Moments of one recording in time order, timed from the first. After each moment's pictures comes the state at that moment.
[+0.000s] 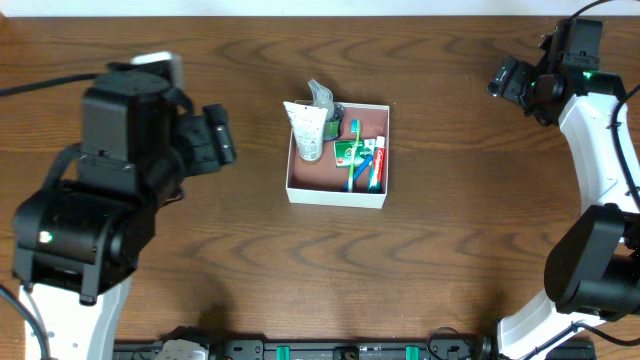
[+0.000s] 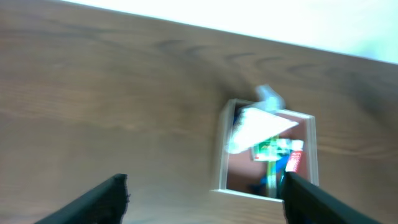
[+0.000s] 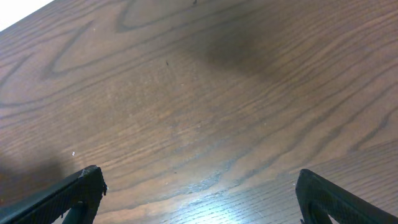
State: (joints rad) left arm -0.25 1.21 1.73 -1.26 -0.13 -0.37; right arm -0.15 1.84 1.54 -0.70 -0.05 0.33
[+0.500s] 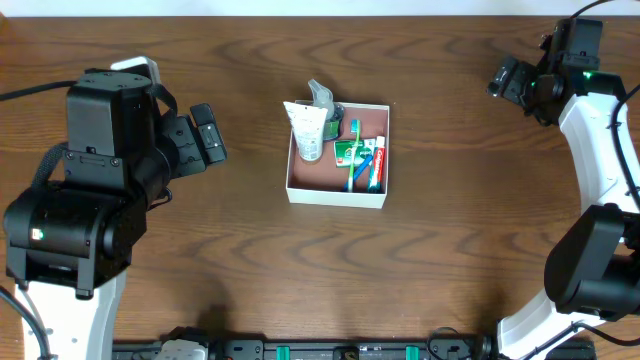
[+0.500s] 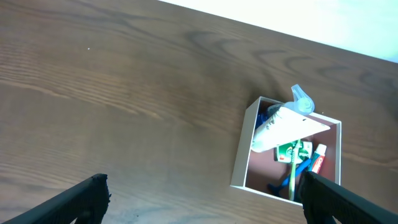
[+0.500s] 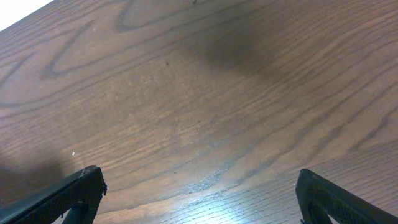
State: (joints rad) left arm -0.19 1.22 1.73 -1.29 -0.14 -0.37; right arm -0.15 1.84 1.54 -0.70 -0.05 0.33
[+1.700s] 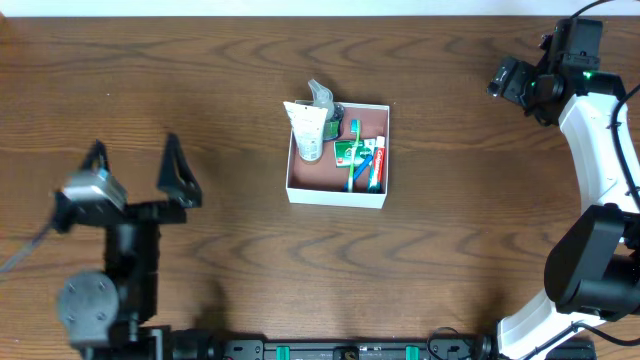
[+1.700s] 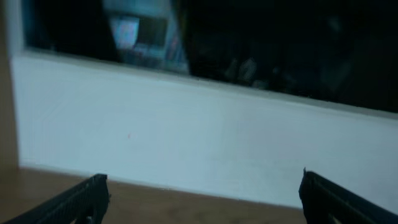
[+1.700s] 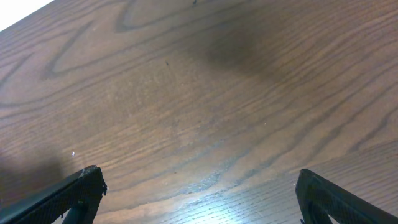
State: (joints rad) left arm 0.05 0.42 0.62 -0.01 0.06 -0.20; right arm -0.15 1.84 1.54 -0.70 -0.05 0.33
